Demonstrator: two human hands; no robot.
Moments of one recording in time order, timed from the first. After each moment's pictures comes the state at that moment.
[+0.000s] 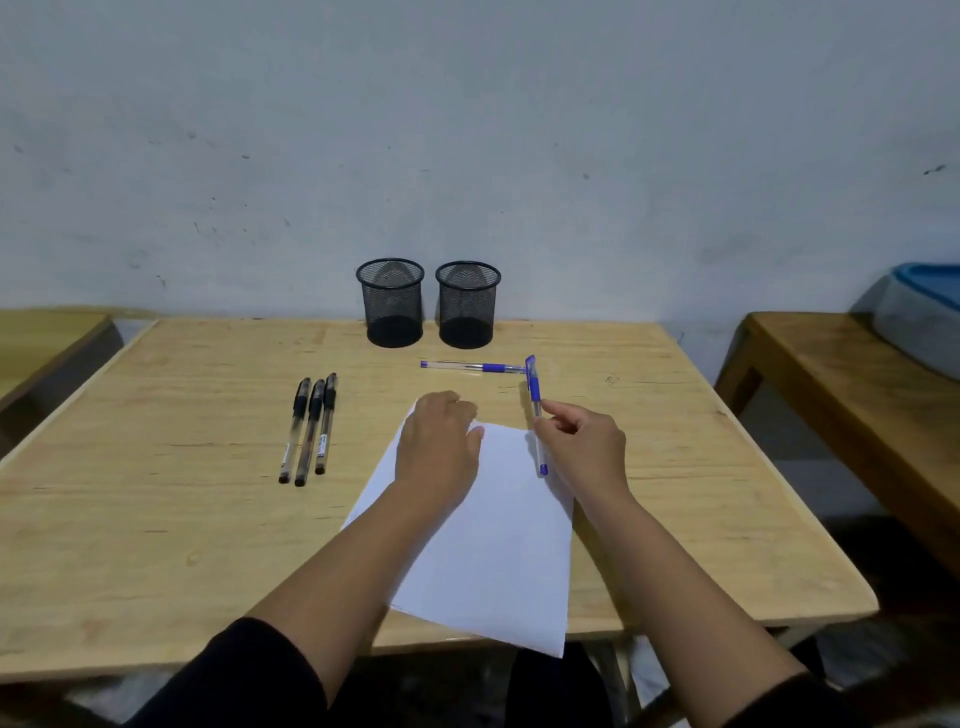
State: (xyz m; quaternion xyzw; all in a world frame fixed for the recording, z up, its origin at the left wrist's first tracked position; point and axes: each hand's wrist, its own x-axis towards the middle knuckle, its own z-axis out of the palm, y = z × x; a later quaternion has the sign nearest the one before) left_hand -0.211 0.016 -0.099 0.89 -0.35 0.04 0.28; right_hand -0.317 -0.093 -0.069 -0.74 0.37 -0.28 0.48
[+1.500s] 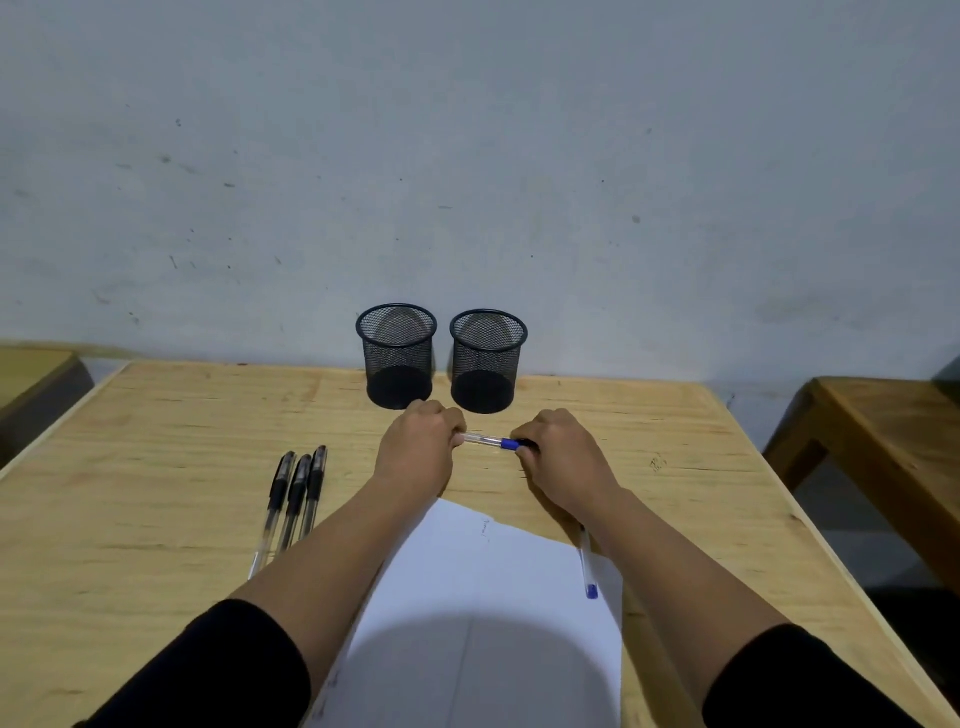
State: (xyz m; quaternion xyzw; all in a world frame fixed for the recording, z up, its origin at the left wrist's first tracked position) left_hand -0.094 -0.030 -0.090 0.89 -0.39 0.09 0.22; right_hand -0.204 -0.163 -0.076 -0.97 0.17 -0.12 0.13
